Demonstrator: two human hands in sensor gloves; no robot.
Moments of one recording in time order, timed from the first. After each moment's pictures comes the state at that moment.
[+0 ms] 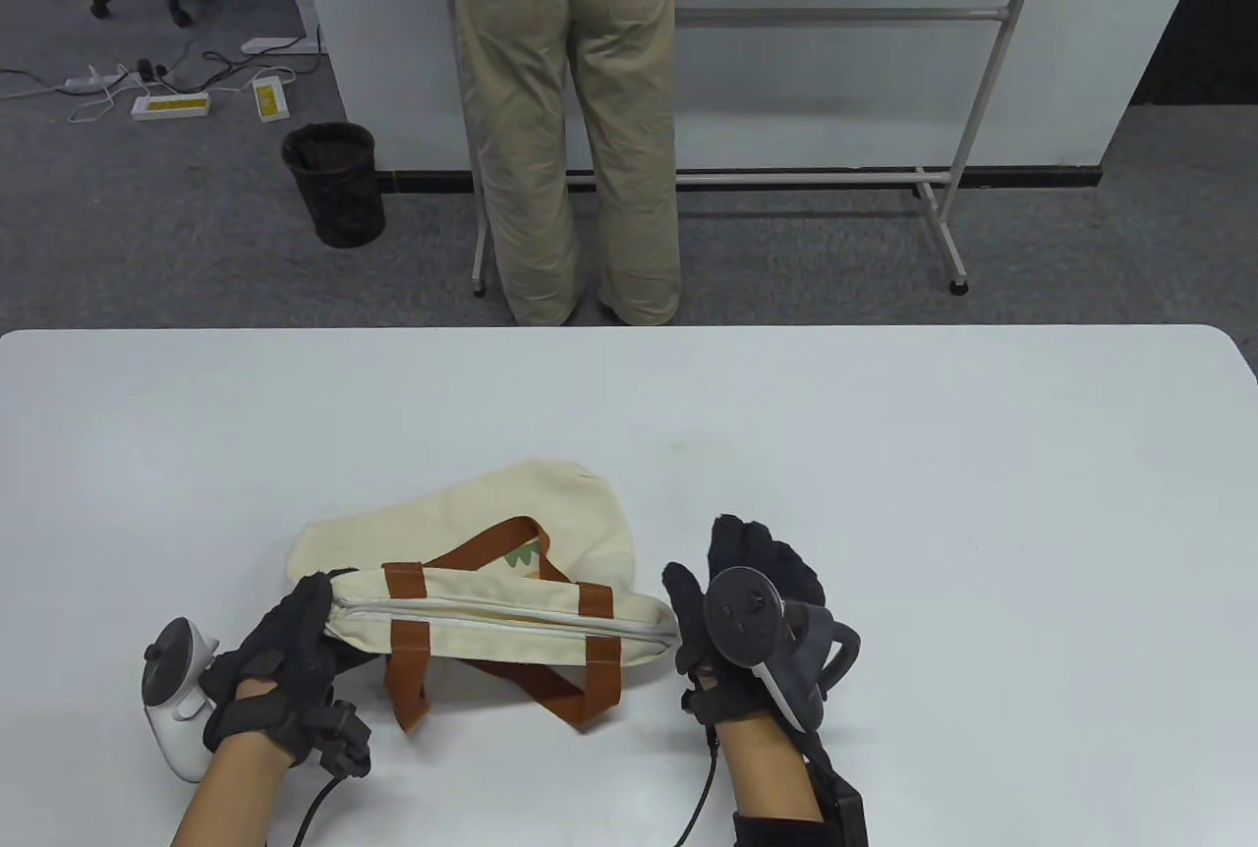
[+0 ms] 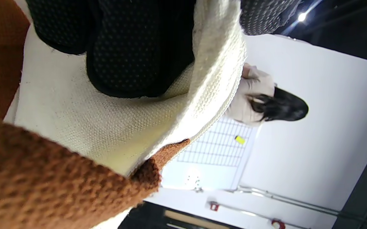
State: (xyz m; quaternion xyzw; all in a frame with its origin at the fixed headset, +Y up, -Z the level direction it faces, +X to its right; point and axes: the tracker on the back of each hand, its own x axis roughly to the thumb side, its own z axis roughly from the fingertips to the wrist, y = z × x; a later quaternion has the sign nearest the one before) left_hand -0.347 -0.752 -0.319 -0.03 0.05 0.78 0.63; right_hand 0.076 -0.678 -0.331 0.00 -0.17 0.96 0.24
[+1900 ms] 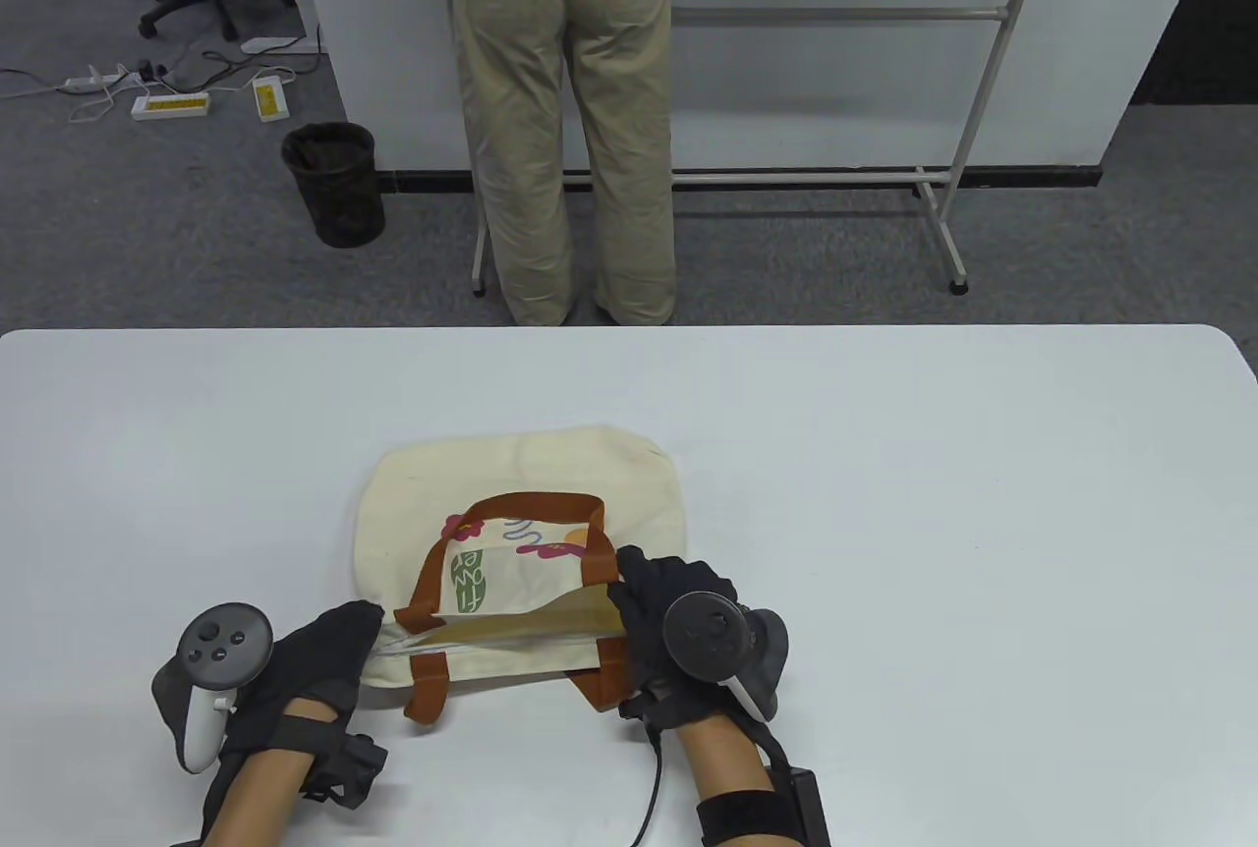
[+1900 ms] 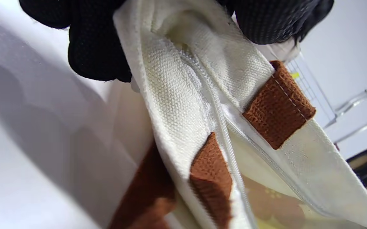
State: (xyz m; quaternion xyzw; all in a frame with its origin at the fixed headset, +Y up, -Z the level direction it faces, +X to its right) left_hand -0.342 -0.751 -0.320 -0.01 0.06 0.42 0.90; right_hand 0.040 -0.732 -0.352 0.11 -0.16 0.93 0.32
